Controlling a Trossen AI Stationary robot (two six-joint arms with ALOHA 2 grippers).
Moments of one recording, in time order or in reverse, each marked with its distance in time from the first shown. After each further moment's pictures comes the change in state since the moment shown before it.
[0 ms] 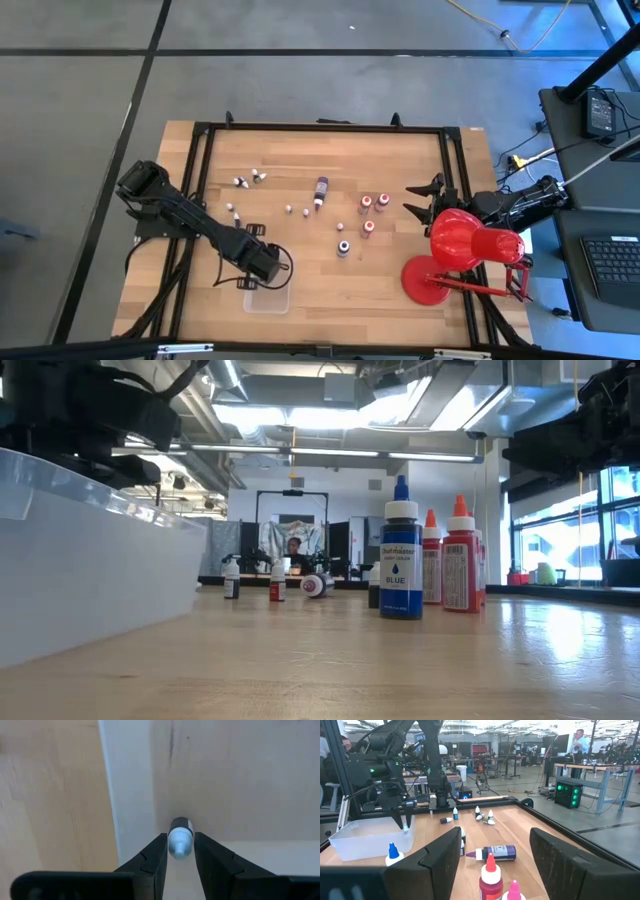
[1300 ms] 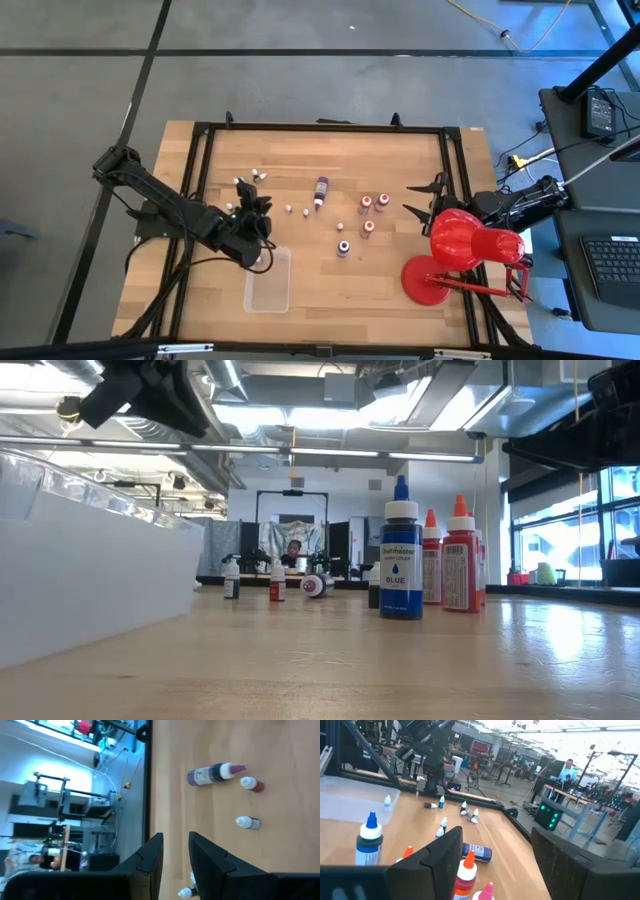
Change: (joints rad) left arm 0.001 -0.306 0.000 -0.071 -0.901 0.362; right arm 0.000 0.000 0.000 0.000 0.002 -0.314
